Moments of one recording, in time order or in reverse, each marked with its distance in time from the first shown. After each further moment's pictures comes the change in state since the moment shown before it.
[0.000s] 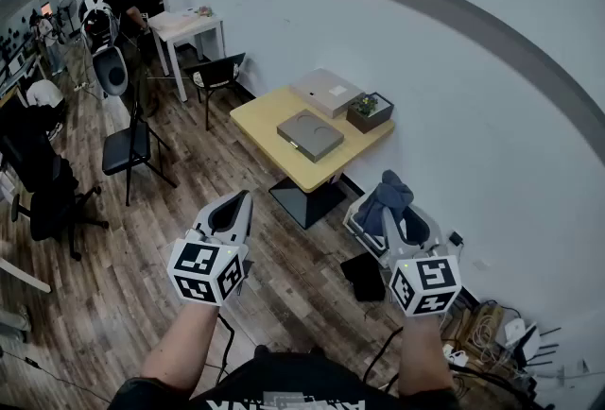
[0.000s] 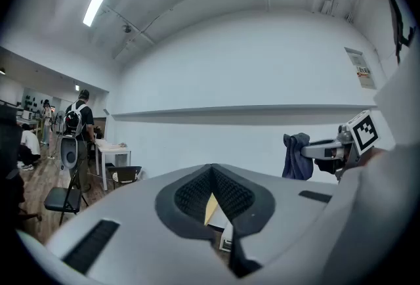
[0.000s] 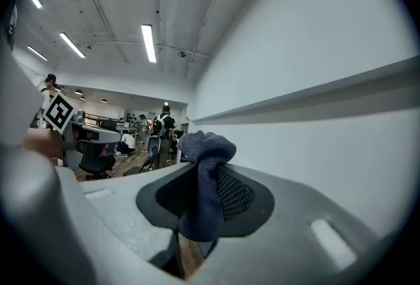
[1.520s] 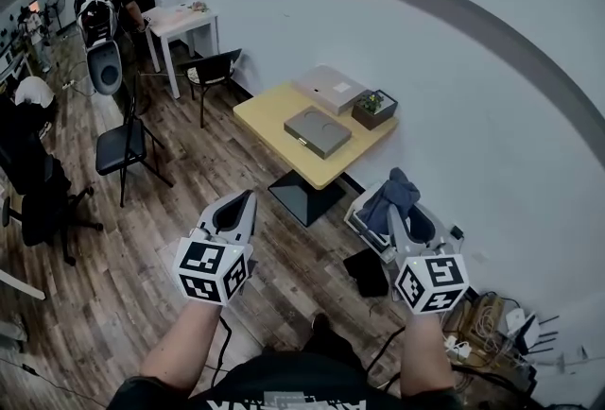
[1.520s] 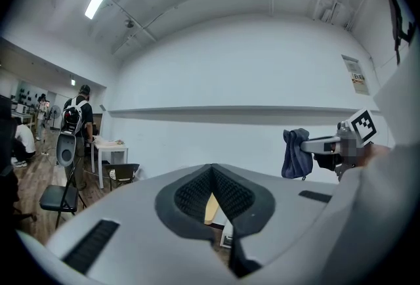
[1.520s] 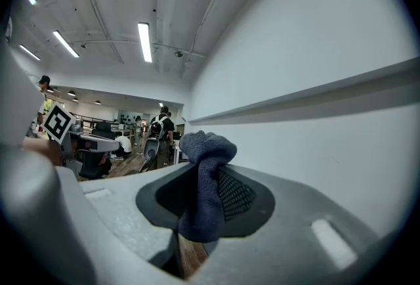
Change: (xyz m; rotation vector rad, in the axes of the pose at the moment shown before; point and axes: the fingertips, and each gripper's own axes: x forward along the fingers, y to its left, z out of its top) left arm -0.018 0.066 -0.021 -0.008 0.004 -0.051; right arm 0.023 0.062 -0.001 0.034 -0.010 -0.045
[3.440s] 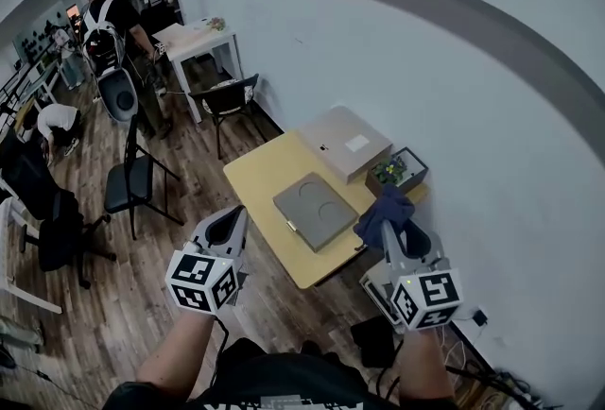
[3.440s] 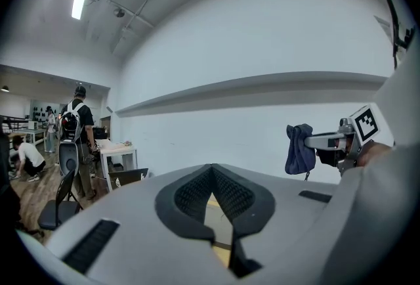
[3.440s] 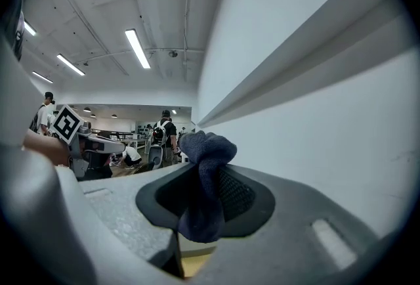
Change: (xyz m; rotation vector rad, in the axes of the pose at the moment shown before) left arm 0.371 0.073 0.035 0.050 0.083 0.174; right arm 0.341 -0.236 0.002 0.065 -0.024 0.208
